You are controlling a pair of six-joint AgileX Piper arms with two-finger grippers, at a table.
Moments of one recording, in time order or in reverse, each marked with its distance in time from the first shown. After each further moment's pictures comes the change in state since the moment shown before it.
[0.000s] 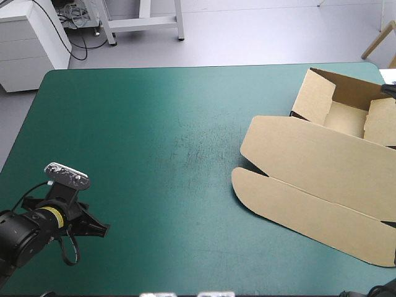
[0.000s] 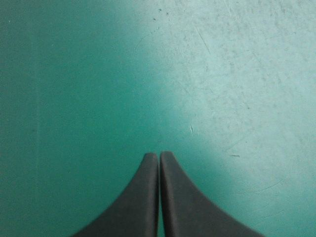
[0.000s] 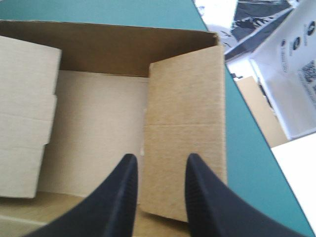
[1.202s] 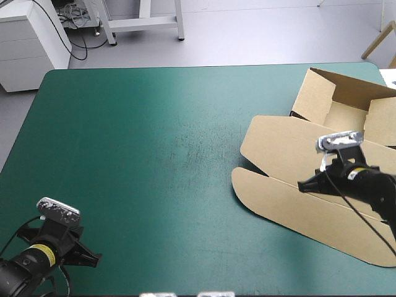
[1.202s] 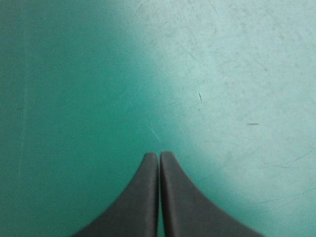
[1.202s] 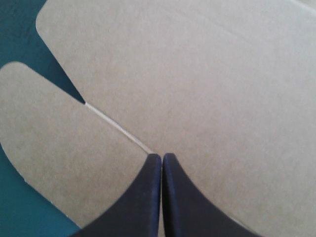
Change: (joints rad) left arm 0.000 -0.286 0.306 0.033 -0.118 0.000; right arm 0.490 -0.664 0.854 0.040 -0.165 -0.150
